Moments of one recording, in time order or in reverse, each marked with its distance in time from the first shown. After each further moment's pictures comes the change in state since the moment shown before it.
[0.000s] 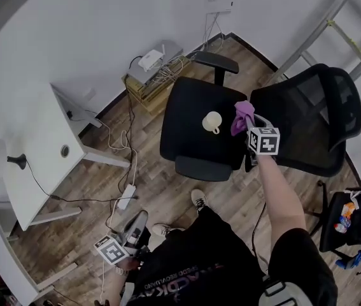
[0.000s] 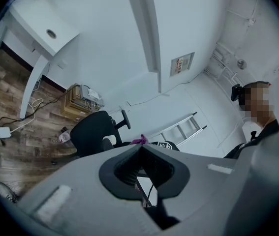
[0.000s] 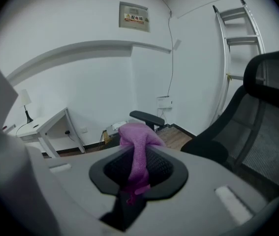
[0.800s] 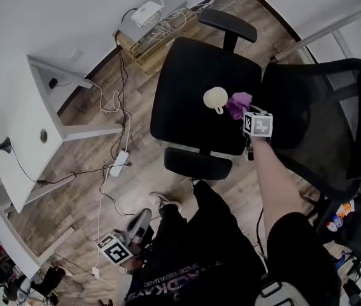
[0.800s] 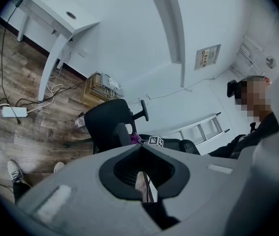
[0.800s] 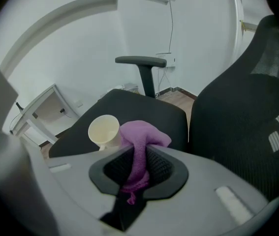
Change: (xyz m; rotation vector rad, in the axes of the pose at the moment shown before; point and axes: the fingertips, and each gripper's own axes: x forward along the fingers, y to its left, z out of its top) left arm 0.056 0.037 -0.049 -0.158 0.062 0.218; right arm 0.143 -0.025 -0.157 0.064 0.396 0.032
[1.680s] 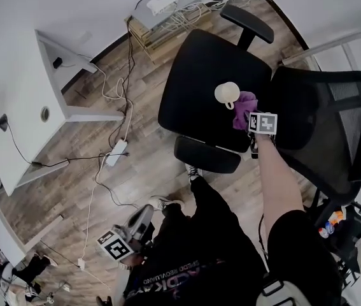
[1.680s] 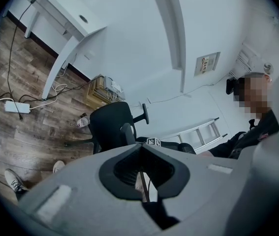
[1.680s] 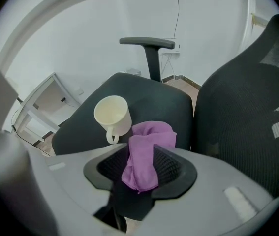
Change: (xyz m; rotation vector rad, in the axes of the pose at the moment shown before) left arm -0.027 0.022 -0.012 -0.027 -0.042 -0.016; right arm 0.013 0.020 -0.038 -0.026 0.149 0.013
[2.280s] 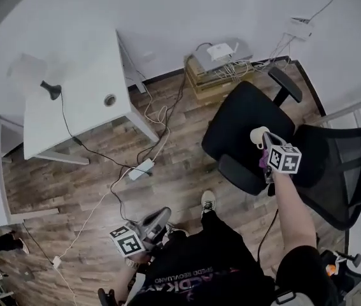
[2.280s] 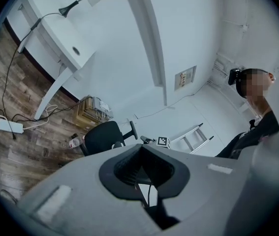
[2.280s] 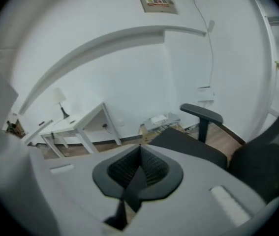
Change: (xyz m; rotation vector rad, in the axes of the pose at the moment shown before) left arm -0.076 -0.021 0.026 0.130 -0.206 -0.127; right arm -0.162 0.180 0.118 -0.242 -0.425 0.293
